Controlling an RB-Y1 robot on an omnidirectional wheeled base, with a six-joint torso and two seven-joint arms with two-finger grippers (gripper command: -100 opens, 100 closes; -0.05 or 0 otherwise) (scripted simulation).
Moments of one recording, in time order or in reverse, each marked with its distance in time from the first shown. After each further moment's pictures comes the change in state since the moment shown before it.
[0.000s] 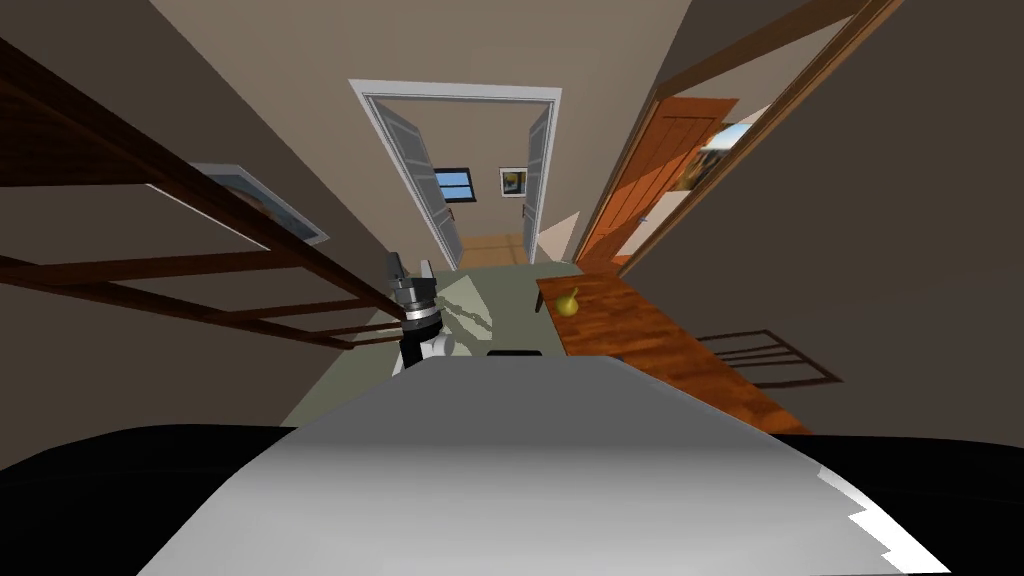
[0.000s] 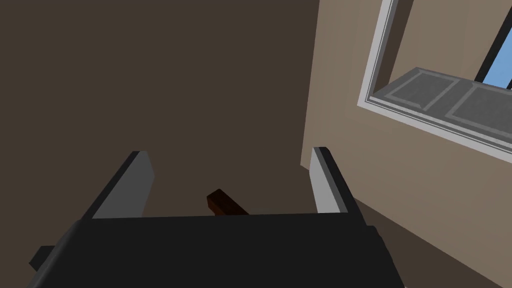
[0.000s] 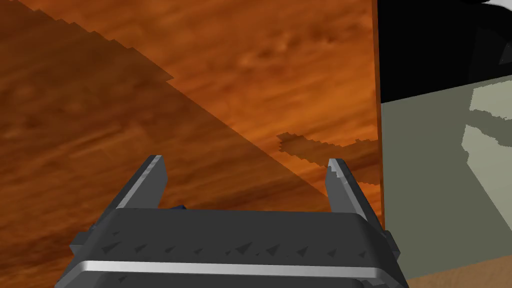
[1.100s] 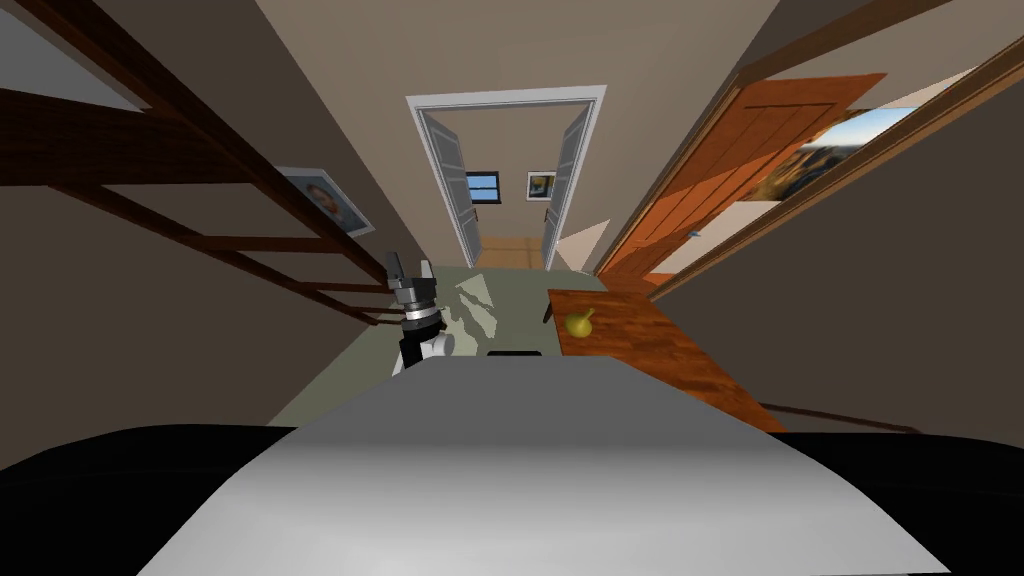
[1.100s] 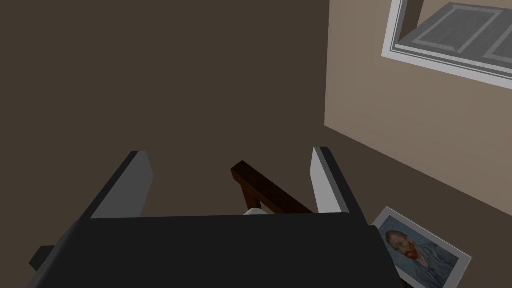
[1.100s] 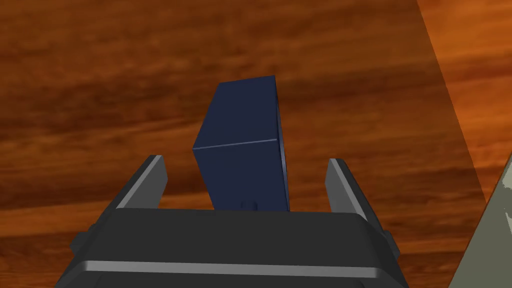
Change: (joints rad) left arm 0.000 0.000 0.000 0.000 0.000 0.000 0.000; right arm 0.044 -0.027 0.015 0.058 0.050 0.054 -0.047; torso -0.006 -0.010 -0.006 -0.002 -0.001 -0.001
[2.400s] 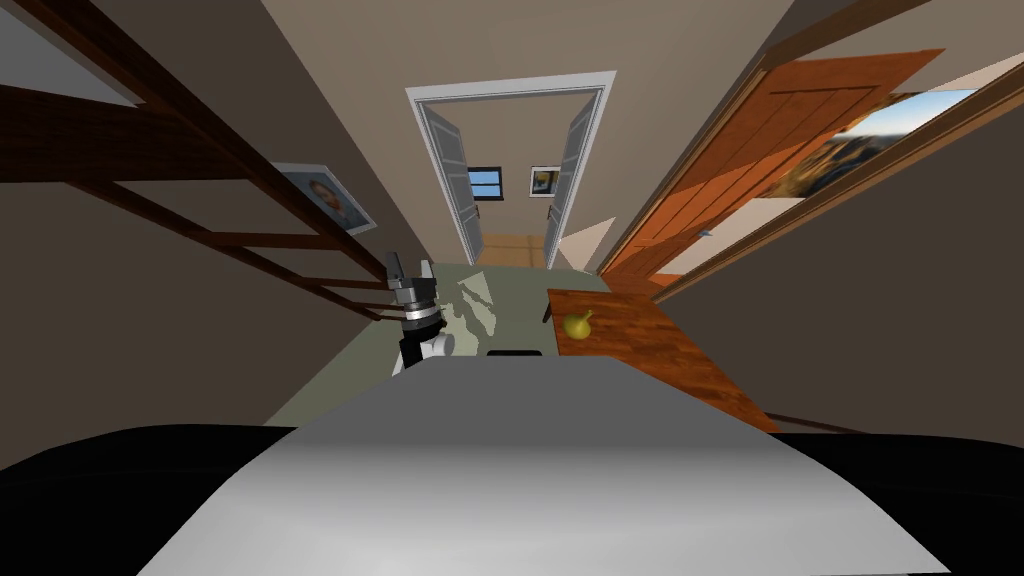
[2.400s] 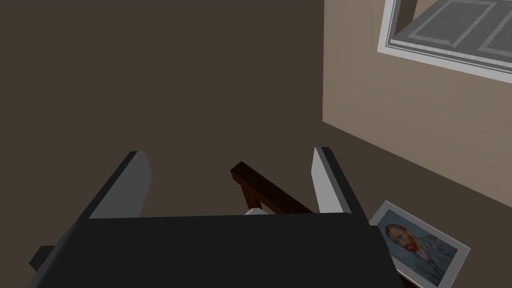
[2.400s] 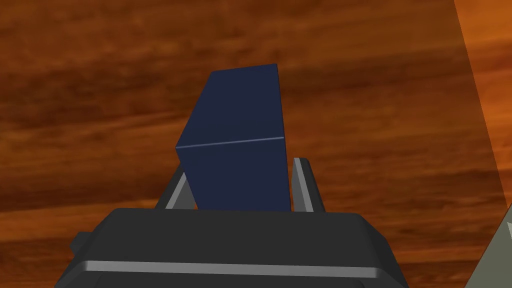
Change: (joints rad) left arm 0.000 0.000 0.000 0.000 0.000 0.000 0.000; right arm -0.016 0.081 0.002 0.029 -0.016 0.050 0.035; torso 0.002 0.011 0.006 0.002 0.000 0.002
